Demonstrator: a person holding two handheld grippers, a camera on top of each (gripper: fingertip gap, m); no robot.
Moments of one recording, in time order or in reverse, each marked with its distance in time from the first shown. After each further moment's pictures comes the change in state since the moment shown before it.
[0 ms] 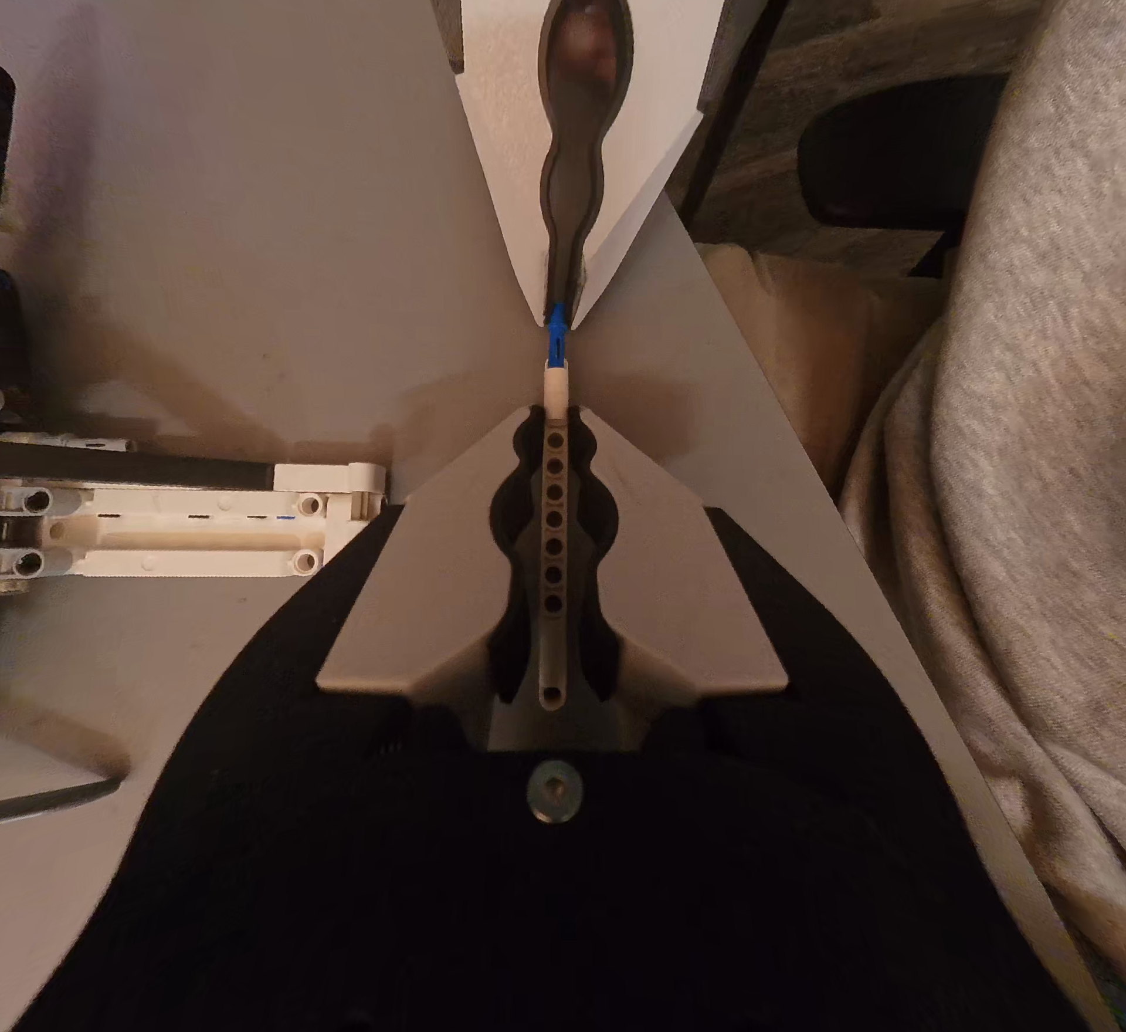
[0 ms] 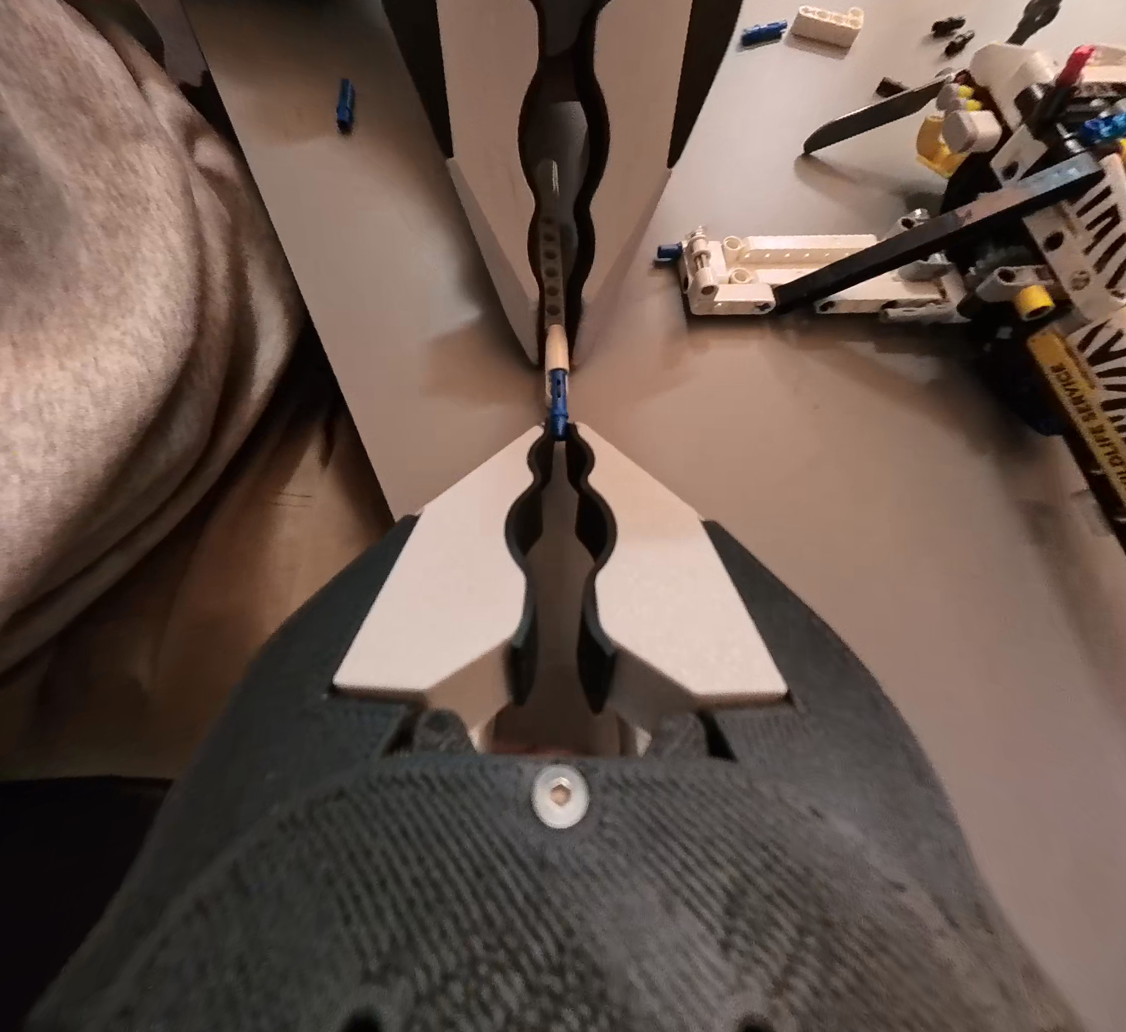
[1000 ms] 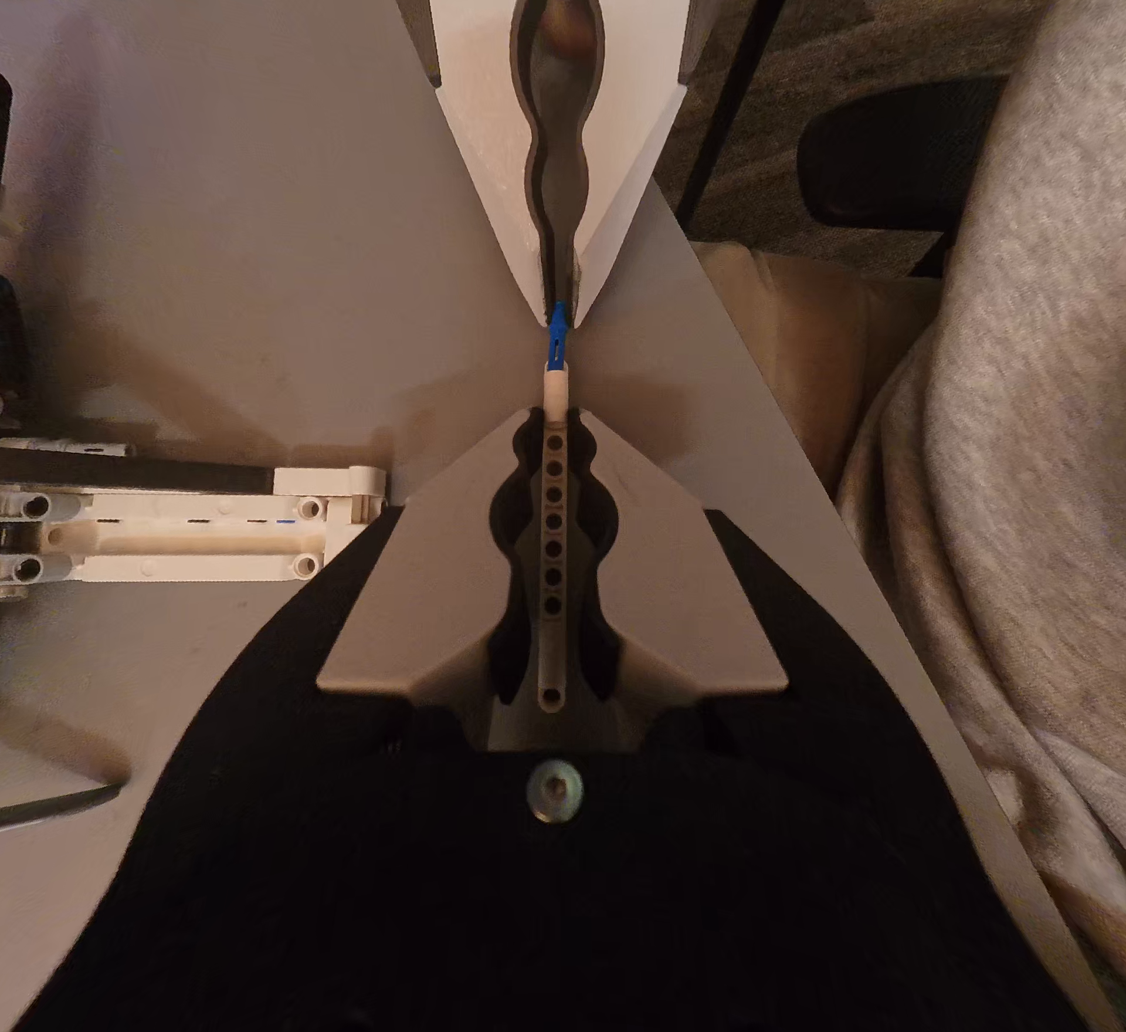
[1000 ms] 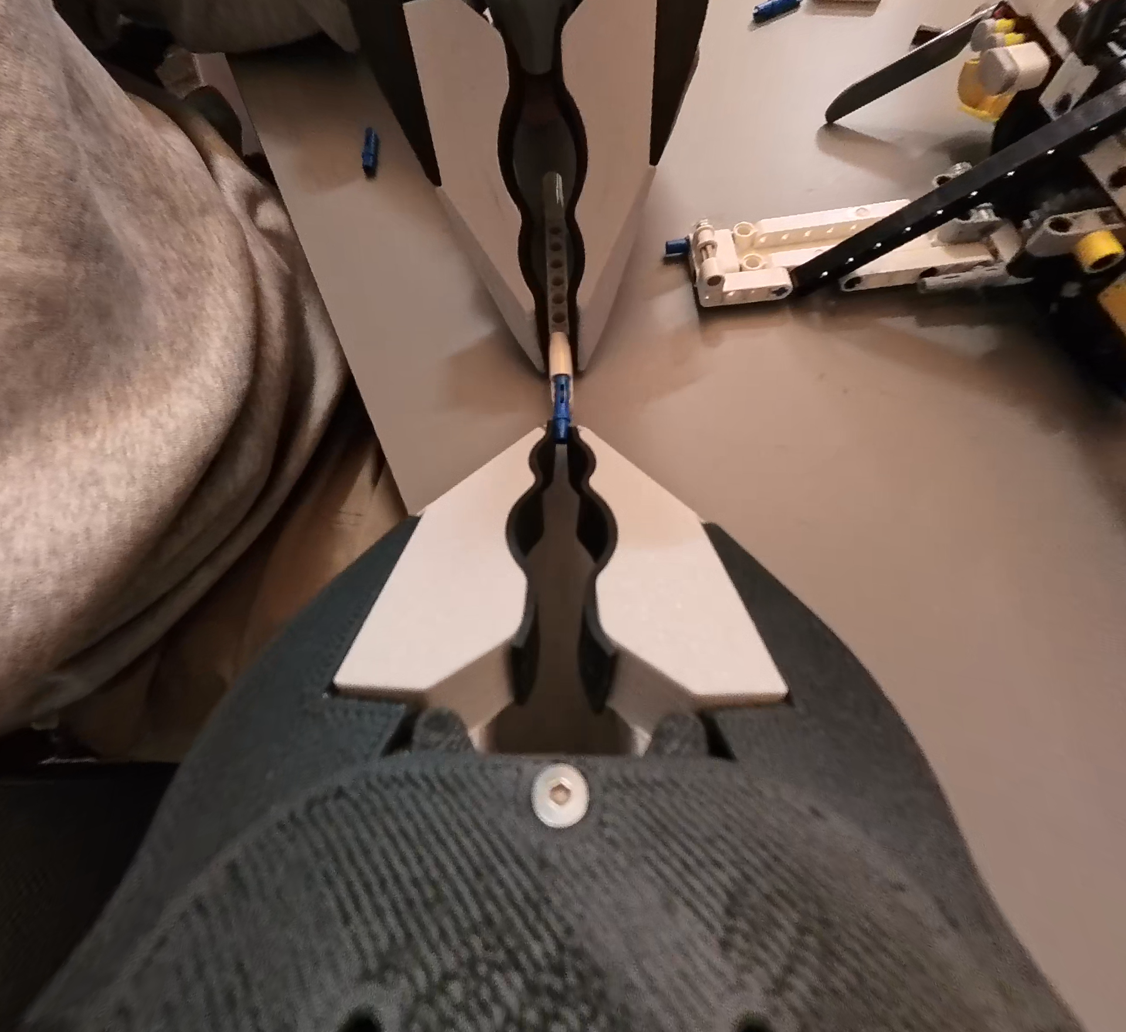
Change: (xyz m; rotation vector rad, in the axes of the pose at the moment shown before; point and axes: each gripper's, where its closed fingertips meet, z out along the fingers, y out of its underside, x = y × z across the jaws) left arm 0.000 -0.001 0.000 0.003 0.008 0.002; right arm -0.002 -0.003 -0.001 0.020 -0.104 0.129
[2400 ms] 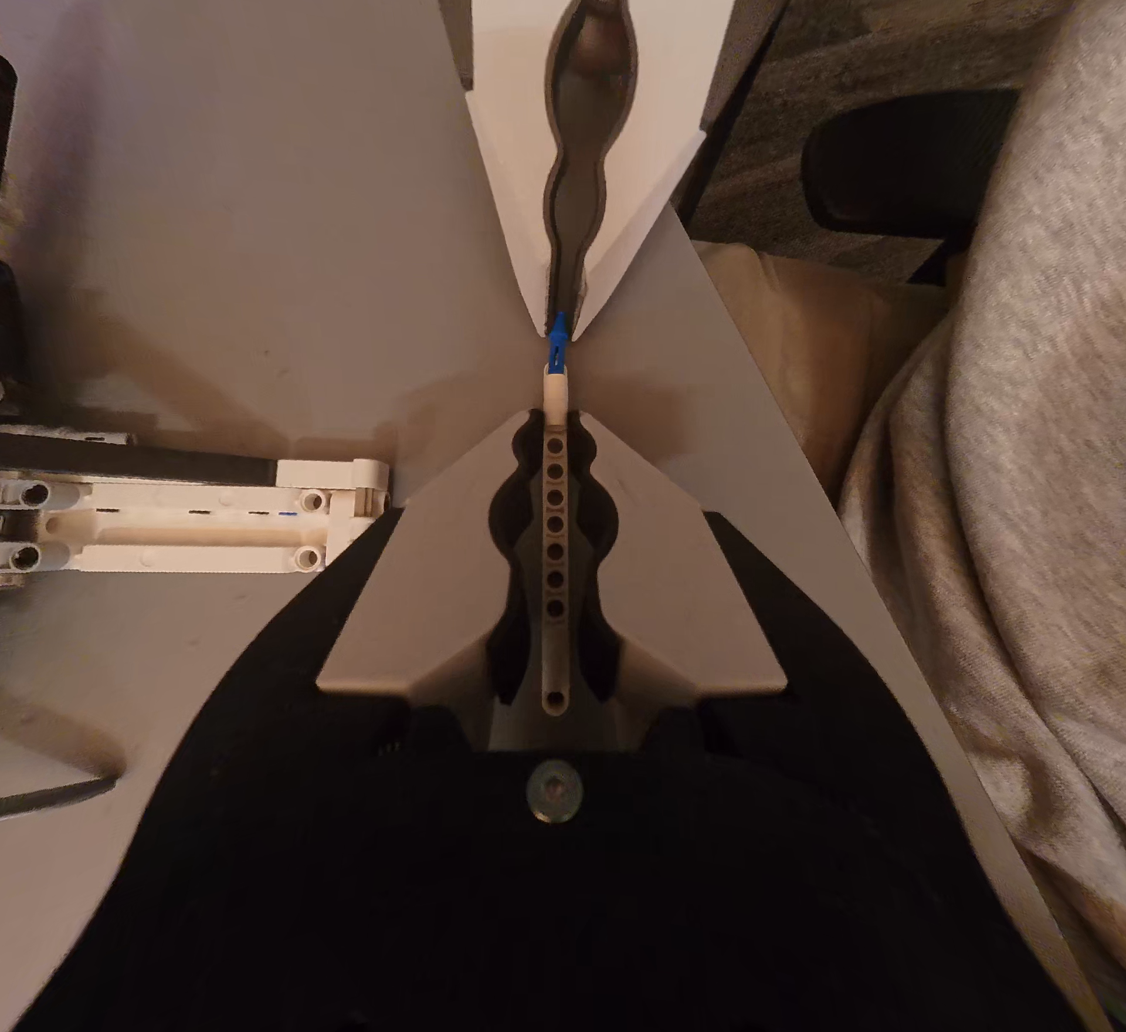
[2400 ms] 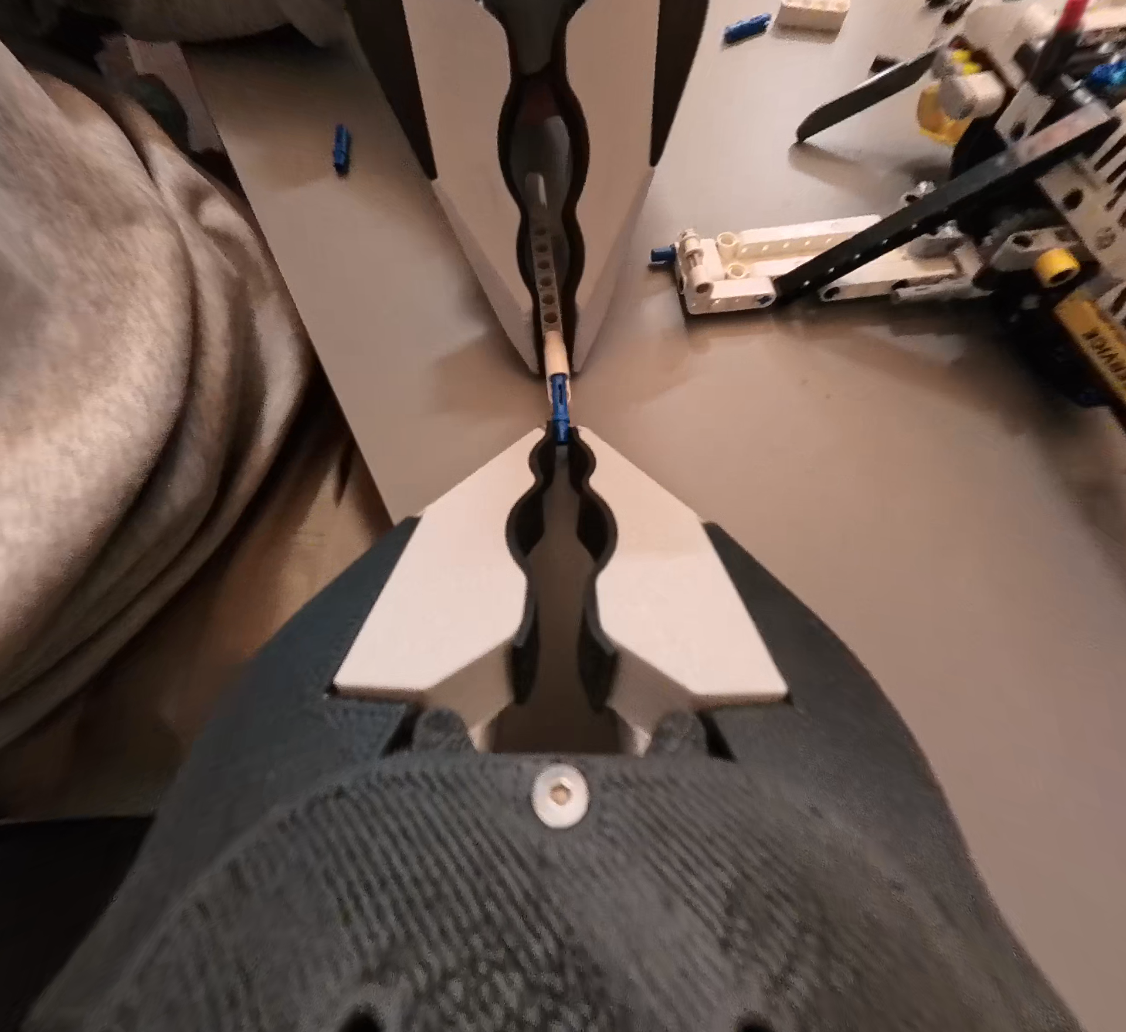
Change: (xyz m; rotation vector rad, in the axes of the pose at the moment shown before) left arm -0.001 0.001 -0.001 0.005 0.004 -0.021; right arm 0.003 0.000 0.004 0.018 0.099 -0.051
